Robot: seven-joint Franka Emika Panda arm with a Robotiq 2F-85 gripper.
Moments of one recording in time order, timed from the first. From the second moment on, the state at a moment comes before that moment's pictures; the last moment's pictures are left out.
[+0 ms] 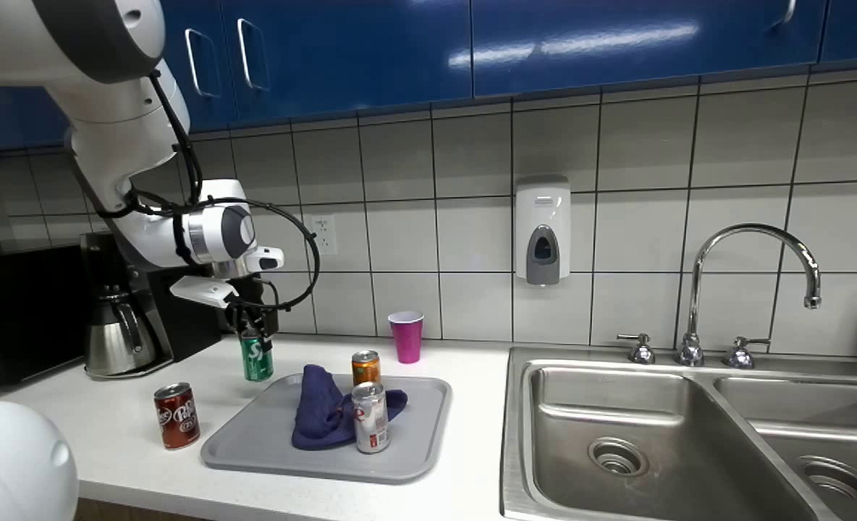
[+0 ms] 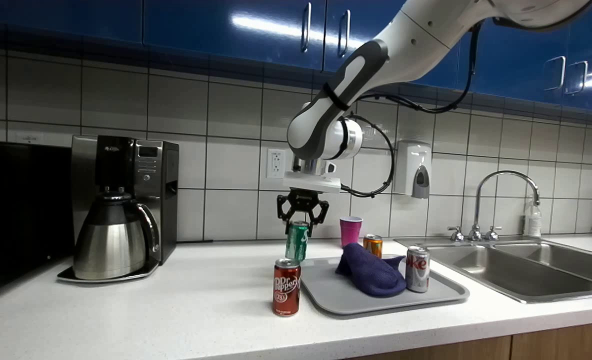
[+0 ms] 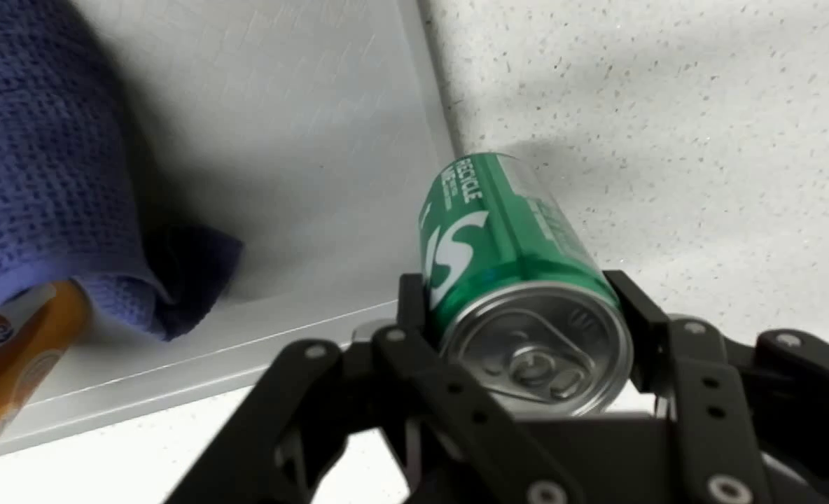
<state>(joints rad) 0.32 0.40 0.06 -1.91 -0.08 2.50 0.60</state>
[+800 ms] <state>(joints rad) 0.37 0.40 0.08 -1.92 -0.08 2.50 0.52</state>
